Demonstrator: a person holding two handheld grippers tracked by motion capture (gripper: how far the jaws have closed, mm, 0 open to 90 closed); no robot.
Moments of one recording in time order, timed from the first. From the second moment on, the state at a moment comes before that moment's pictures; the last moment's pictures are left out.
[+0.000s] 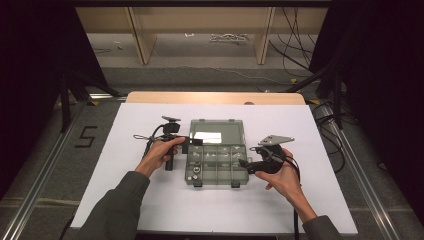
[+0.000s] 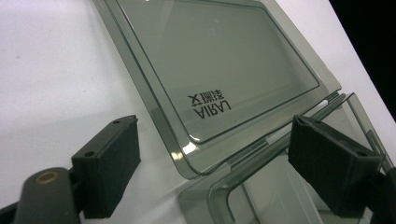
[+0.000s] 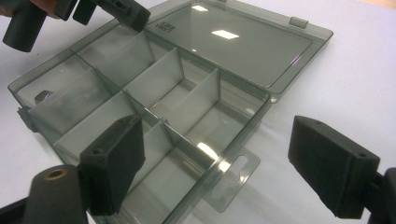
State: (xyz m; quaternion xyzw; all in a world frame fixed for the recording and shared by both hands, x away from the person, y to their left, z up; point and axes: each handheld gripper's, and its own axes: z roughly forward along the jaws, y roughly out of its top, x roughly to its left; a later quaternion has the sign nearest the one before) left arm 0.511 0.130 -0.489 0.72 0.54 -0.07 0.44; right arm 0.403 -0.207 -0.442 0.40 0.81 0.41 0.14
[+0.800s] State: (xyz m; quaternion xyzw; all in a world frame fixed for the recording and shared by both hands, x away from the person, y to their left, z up) left arm 0.522 0.125 -0.476 0.73 0.55 -0.06 0.40; right arm 0.404 -0.206 -0.441 0.40 0.81 0.41 0.13
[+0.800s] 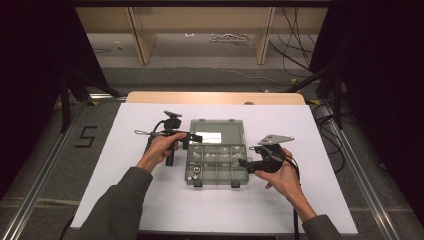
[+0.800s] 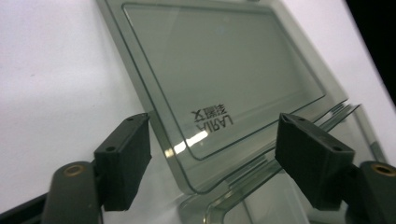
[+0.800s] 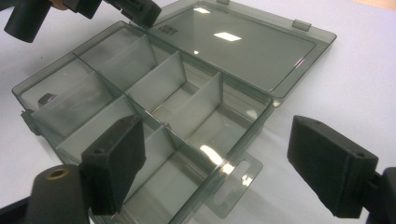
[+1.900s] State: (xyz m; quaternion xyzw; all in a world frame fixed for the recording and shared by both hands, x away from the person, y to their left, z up) left arm 0.526 0.124 -0.480 0.72 0.58 -0.06 0.36; right arm 0.406 -0.208 -0.441 0.40 0.81 0.41 0.14
